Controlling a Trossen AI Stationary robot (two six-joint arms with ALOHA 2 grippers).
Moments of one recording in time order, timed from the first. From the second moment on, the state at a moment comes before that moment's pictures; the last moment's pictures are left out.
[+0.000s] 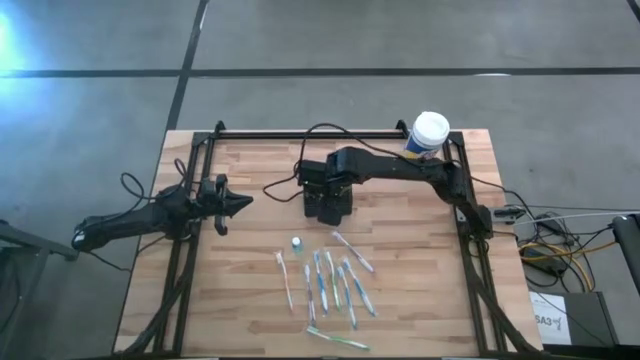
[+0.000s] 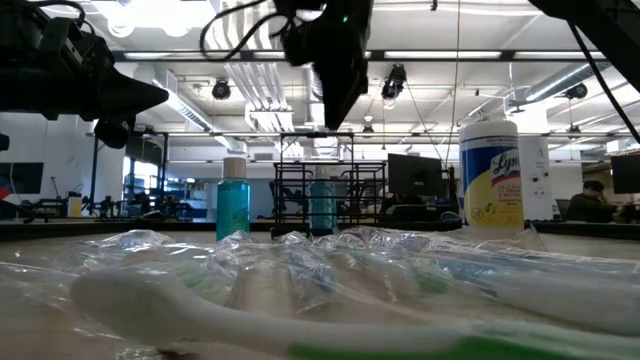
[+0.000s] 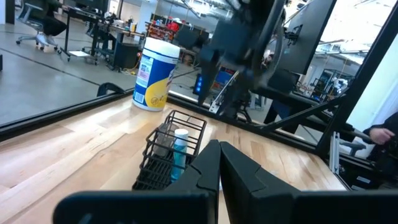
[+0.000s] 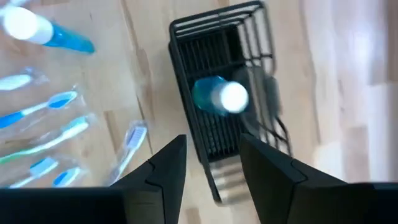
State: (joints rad) left arm 0.18 0.04 0.01 0.02 0.00 -0.31; right arm -0.10 2.15 2.18 -1.38 0.10 0.11
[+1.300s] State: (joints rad) left arm 0.18 0.04 0.01 0.05 0.00 -0.24; right arm -0.04 0.43 0.45 0.11 -0.08 0.04
